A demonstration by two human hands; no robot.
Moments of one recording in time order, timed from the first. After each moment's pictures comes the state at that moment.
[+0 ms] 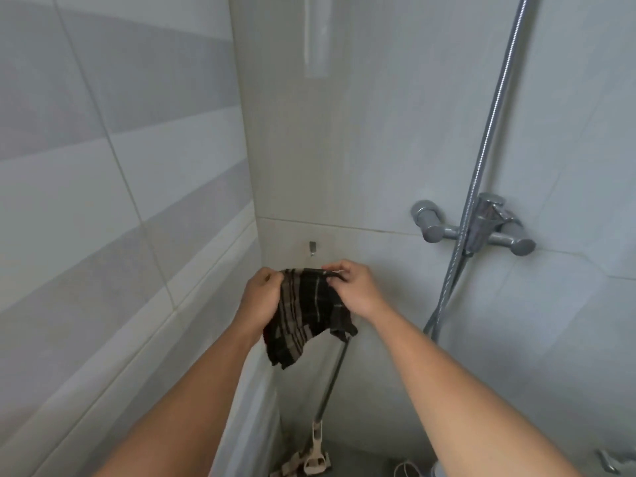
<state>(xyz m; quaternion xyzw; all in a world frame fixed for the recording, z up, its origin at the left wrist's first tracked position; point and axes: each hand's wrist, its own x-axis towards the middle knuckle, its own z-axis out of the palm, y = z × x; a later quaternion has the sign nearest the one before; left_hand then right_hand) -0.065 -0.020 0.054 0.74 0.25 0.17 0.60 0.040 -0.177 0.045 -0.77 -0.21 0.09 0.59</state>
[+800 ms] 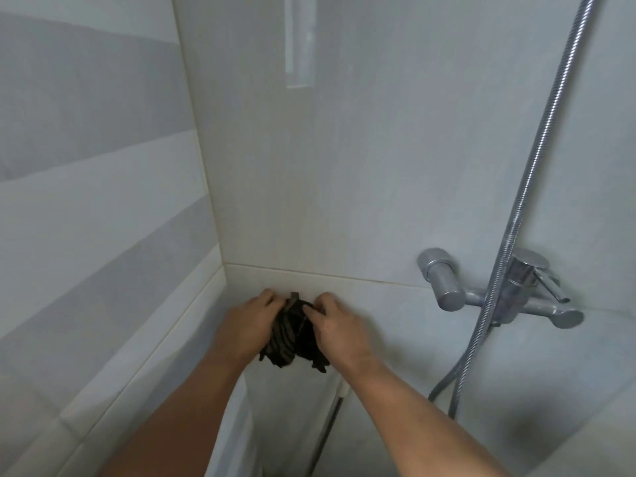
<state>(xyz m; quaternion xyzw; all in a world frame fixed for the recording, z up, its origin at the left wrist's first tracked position) 0.075 0.059 -0.003 0.97 -0.02 0.22 0.05 0.140 -0.141 -0.006 -0.89 -0.39 -0.17 0.15</state>
